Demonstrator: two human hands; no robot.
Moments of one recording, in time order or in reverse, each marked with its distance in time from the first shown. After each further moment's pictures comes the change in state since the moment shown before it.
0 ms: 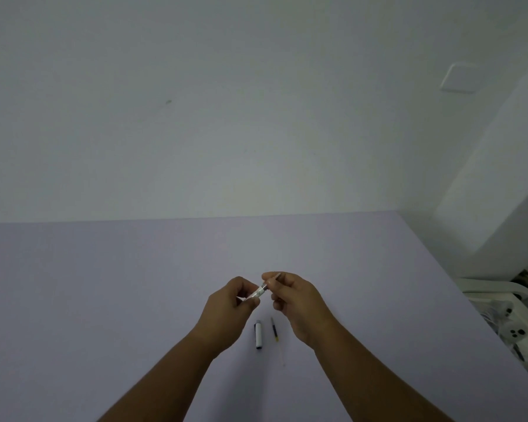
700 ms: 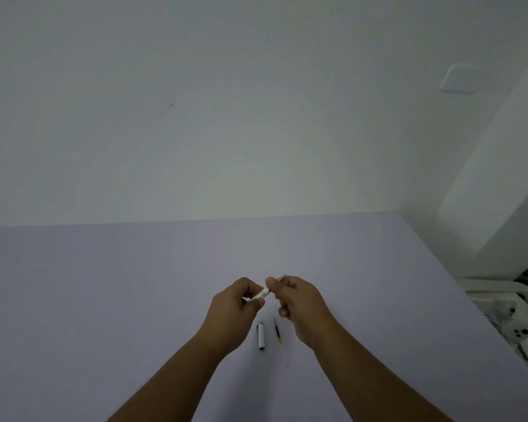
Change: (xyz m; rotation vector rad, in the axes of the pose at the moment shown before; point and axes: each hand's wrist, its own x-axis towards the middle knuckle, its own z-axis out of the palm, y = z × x) left_hand -0.003 0.002 0.001 0.018 0.013 0.027; right_hand -0.004 -0.003 0.005 -0.085 0.064 0.032
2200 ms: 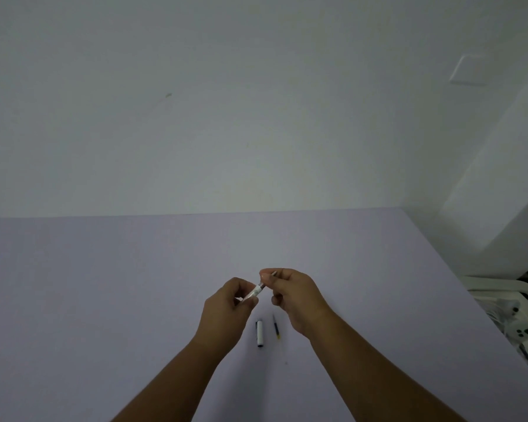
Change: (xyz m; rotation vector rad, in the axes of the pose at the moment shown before) left_hand 0.002 -0.016 0.008 -0.057 0.091 -0.059; right_hand 0.018 -0.001 0.003 0.057 -0.025 0.039
